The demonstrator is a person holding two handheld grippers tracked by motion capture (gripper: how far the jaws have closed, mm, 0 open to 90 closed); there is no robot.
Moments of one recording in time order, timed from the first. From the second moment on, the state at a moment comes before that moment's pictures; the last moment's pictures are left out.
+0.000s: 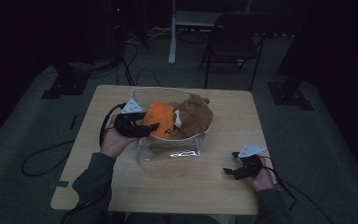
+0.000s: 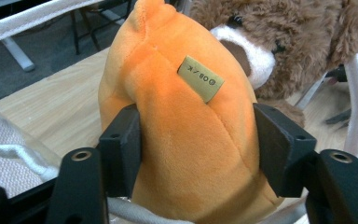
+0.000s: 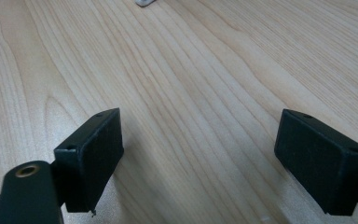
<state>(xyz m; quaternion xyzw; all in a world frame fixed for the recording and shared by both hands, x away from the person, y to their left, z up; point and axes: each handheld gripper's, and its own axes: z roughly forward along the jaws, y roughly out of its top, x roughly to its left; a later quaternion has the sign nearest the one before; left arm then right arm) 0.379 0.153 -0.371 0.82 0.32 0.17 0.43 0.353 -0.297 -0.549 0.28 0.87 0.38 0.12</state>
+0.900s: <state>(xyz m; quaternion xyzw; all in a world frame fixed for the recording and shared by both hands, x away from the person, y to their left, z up) 0.383 0.165 -0.377 0.79 0.33 0.17 0.48 0.353 -0.297 -0.550 0.28 0.88 0.38 0.12</state>
